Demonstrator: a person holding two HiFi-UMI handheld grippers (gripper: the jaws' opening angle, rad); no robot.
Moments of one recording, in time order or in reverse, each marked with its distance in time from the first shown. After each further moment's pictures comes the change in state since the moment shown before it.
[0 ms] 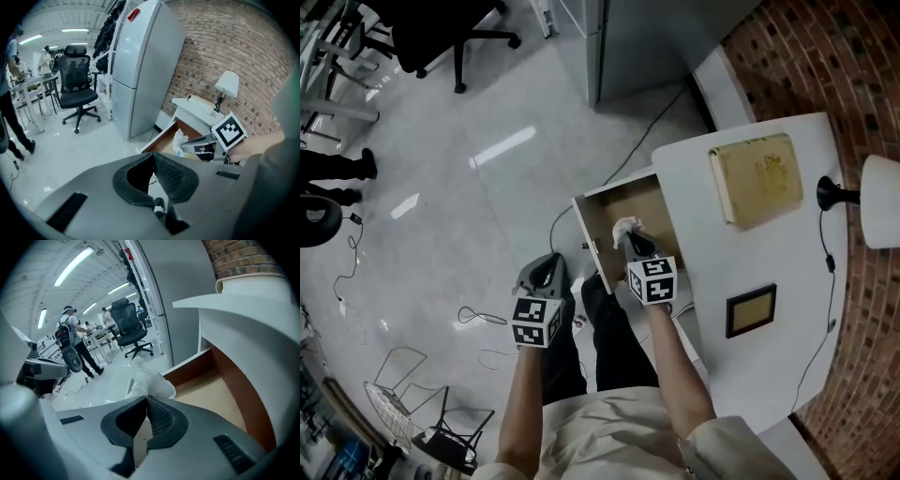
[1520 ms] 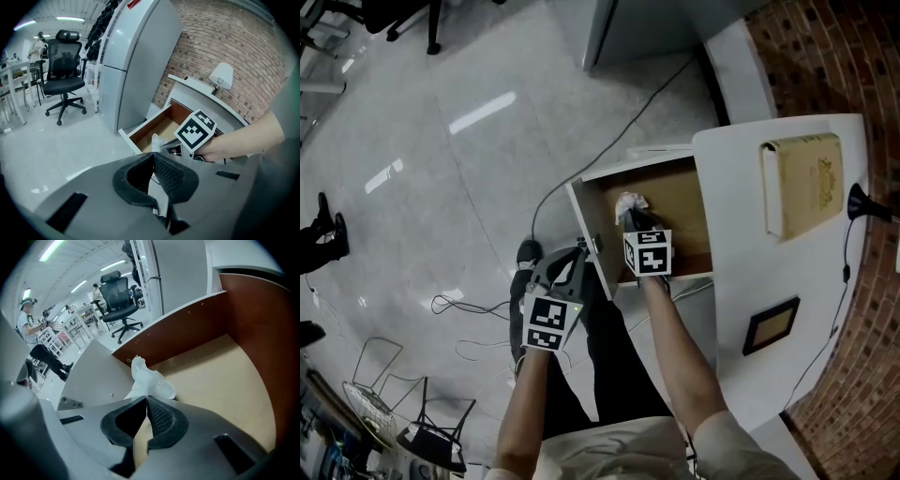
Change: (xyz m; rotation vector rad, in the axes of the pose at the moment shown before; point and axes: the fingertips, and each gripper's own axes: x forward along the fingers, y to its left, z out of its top) left arm 0.097 -0.012 -0.072 0.041 0.004 -0.160; right arm 0.129 -0.058 -0.076 -0.025 0.197 -0.146
